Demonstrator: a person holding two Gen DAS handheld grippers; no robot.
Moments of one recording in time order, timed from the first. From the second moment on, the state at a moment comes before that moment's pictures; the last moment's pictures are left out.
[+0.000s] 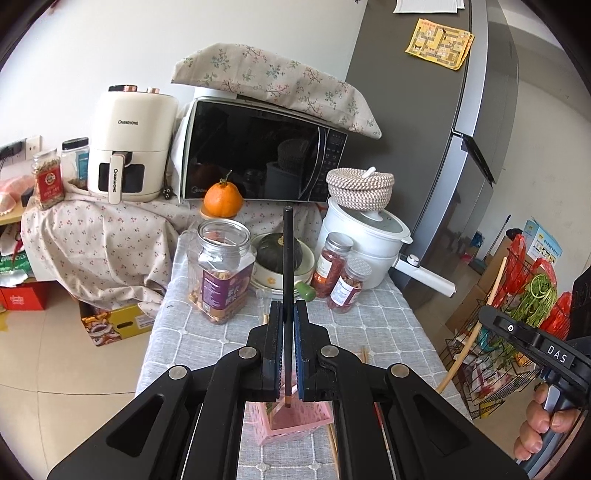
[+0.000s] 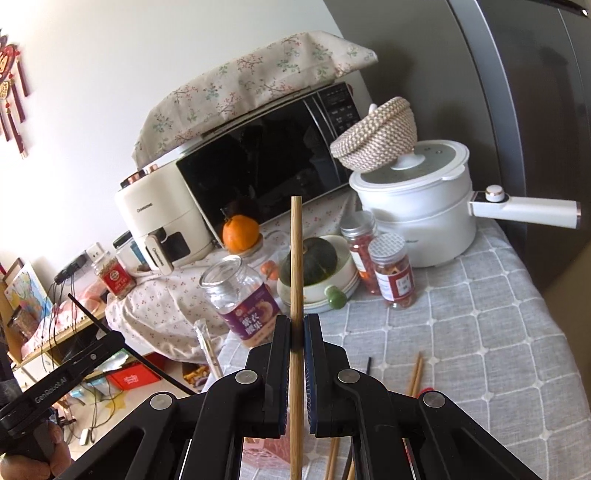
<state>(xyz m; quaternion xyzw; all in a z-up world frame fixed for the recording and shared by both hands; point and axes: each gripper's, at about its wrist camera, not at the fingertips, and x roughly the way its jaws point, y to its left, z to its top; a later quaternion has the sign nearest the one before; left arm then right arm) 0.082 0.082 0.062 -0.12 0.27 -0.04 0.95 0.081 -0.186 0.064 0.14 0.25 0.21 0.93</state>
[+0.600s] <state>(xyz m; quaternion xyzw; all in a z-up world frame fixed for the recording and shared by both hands) 0.136 0.076 0.007 -0.13 0.35 -0.05 0.92 0.099 -0.157 0.061 0.16 0.25 0.23 0.93</state>
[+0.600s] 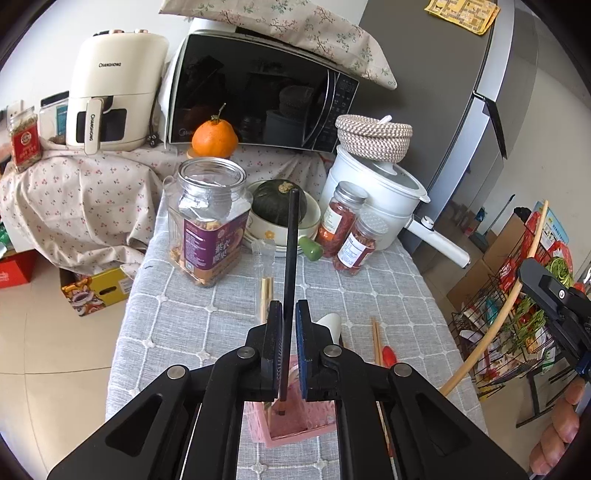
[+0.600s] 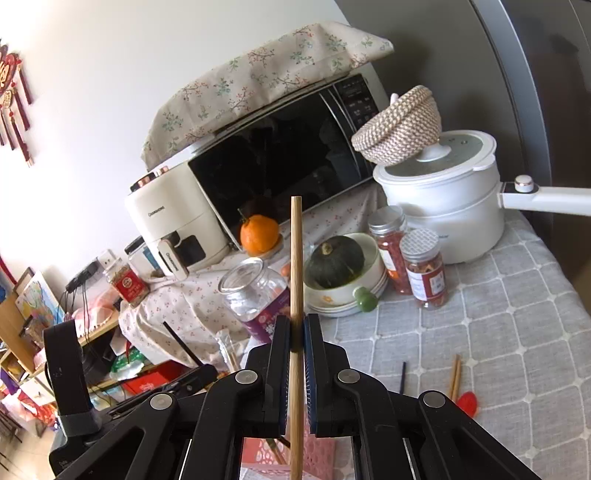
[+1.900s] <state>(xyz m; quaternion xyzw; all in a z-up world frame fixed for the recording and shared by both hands) 0.100 0.090 -0.016 -0.09 0.41 -0.03 0.91 0.142 -0.093 -0.011 0.11 0.33 0.23 0.91</state>
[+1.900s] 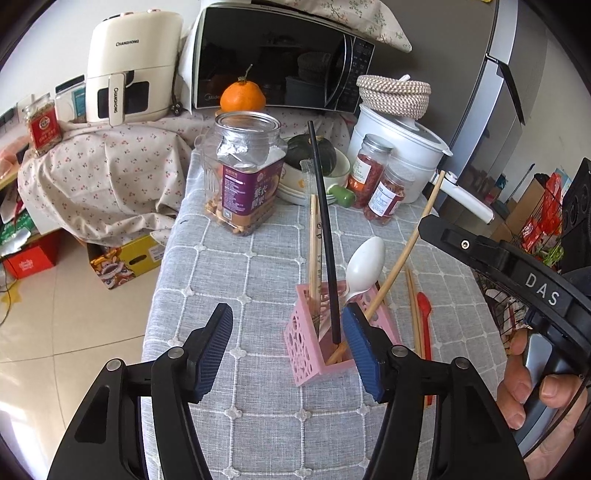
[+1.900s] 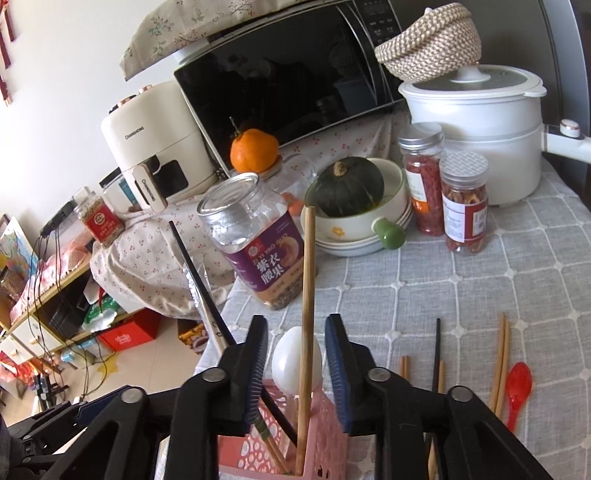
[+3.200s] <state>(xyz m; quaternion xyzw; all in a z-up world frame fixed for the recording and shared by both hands) 0.209 -0.142 -0.094 -0.02 0.56 -0.12 0.82 0.119 -0.343 -0.052 0.19 0.48 0.03 0.85</state>
